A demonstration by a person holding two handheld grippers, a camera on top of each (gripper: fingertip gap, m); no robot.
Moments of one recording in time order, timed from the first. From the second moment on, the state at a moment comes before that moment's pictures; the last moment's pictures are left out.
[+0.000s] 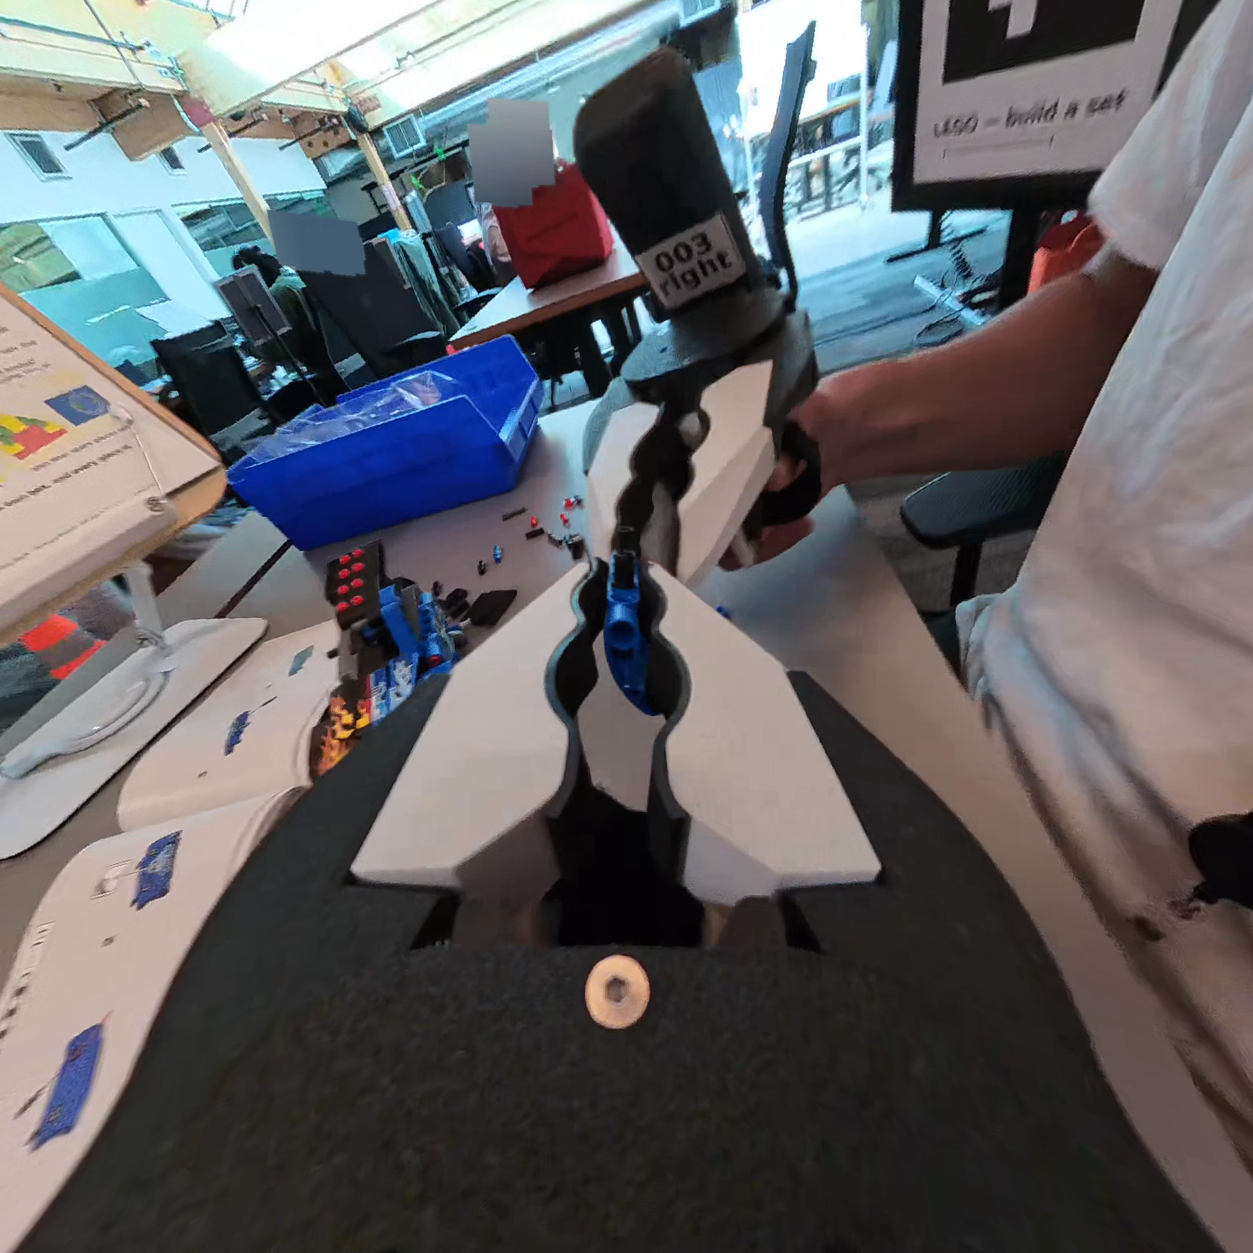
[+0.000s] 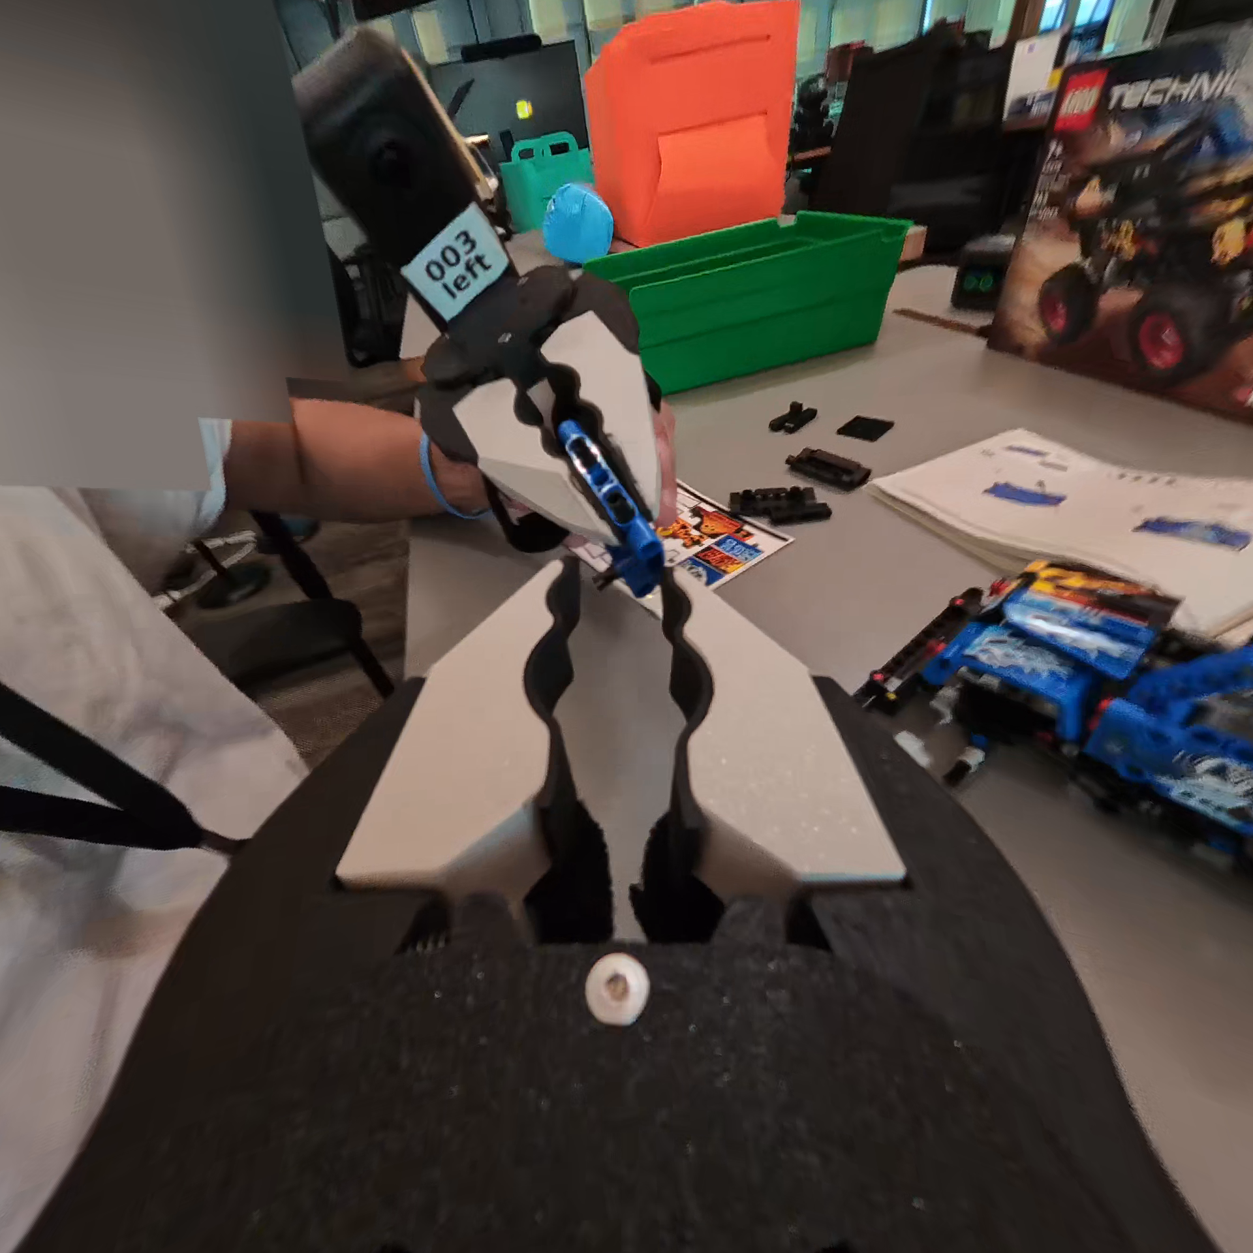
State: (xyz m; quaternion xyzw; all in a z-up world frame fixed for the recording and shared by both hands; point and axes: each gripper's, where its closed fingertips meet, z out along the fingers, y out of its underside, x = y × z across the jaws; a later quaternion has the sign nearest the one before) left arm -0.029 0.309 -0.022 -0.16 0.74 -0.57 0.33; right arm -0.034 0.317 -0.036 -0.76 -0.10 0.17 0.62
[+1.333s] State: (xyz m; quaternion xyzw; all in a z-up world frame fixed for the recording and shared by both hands) left arm -0.201 0.489 -0.116 -0.45 0.79 -0.34 0.25; right arm -0.043 0.278 -0.141 -0.88 -0.23 0.21 0.35
